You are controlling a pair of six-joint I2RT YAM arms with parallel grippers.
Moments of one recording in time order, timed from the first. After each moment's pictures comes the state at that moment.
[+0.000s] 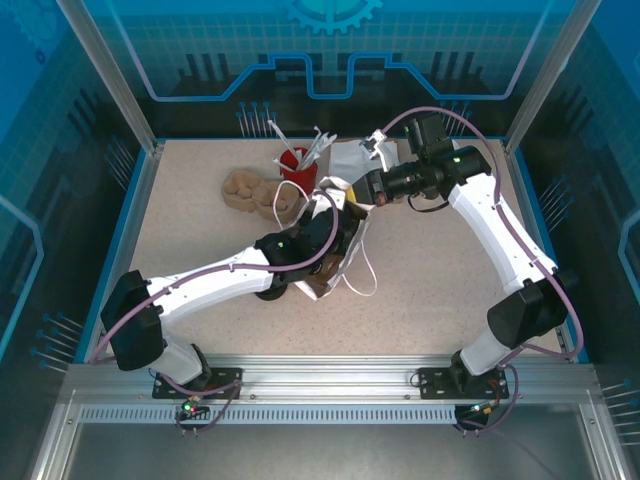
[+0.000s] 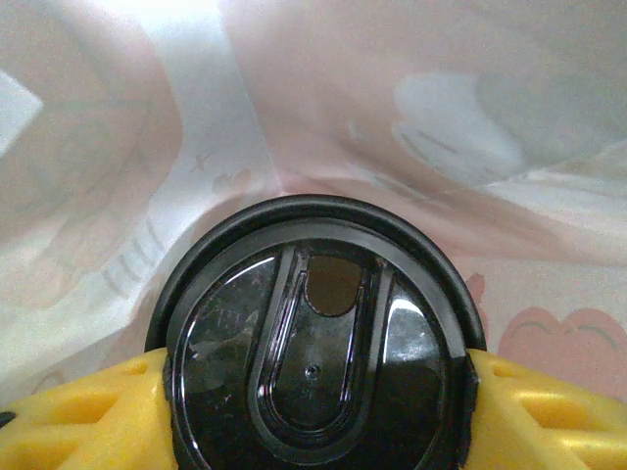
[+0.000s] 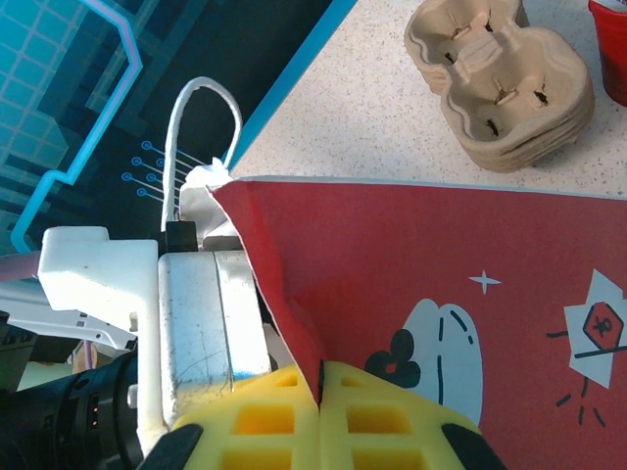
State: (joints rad) left arm -0.93 1.52 1.21 -0.34 -0.59 -0.46; right arm 0.36 1.60 1.71 -1.00 -0.82 0.07
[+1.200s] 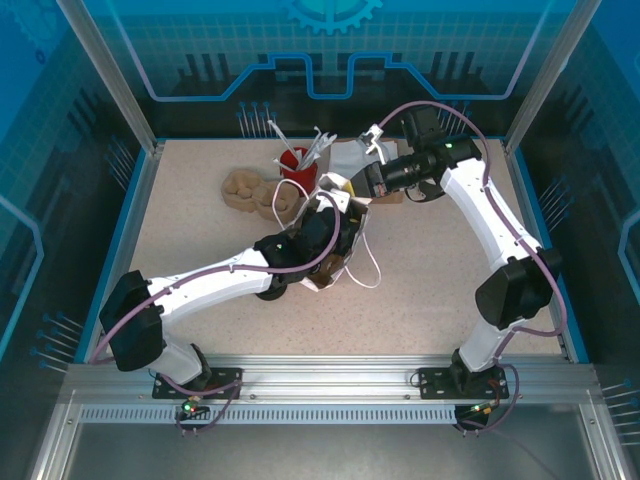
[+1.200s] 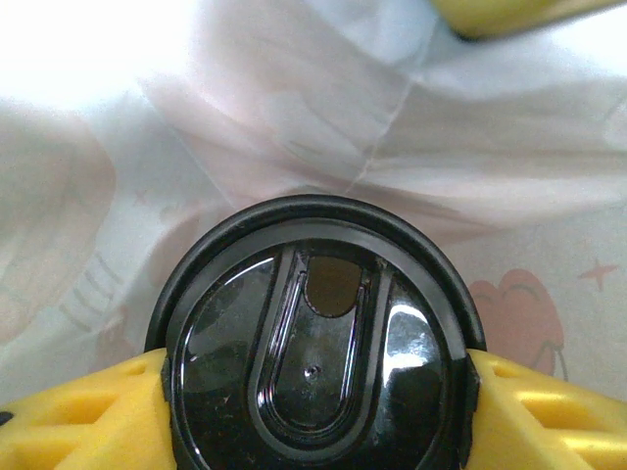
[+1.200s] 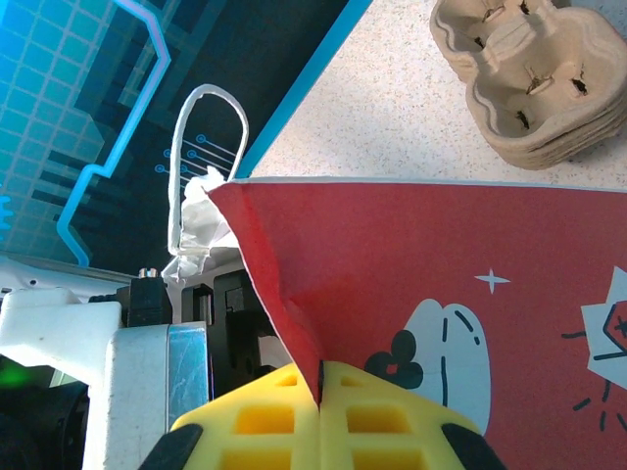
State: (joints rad) left arm -0.92 1.52 1.18 -0.26 -0.55 -0.35; right arm 0.33 1.73 1.82 -1.08 -0.94 0.01
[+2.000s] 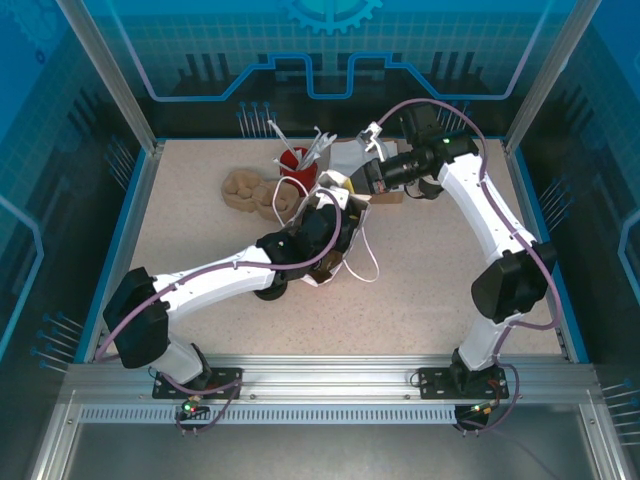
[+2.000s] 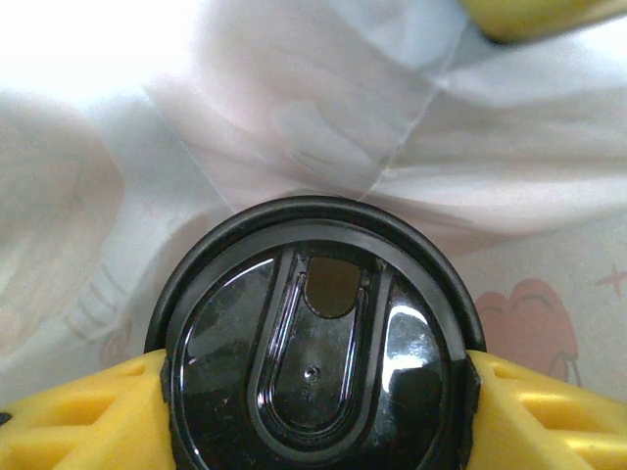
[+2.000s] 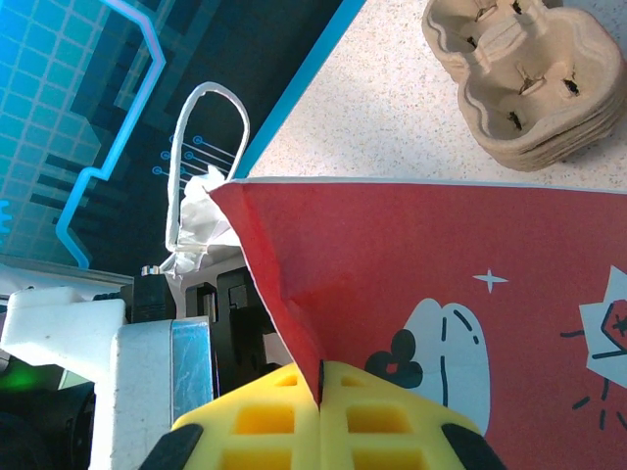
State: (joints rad) left arm -0.90 1.54 1.18 -0.22 -0.55 -0.34; right arm 0.32 1.78 1.87 -1.11 -0.95 0.00
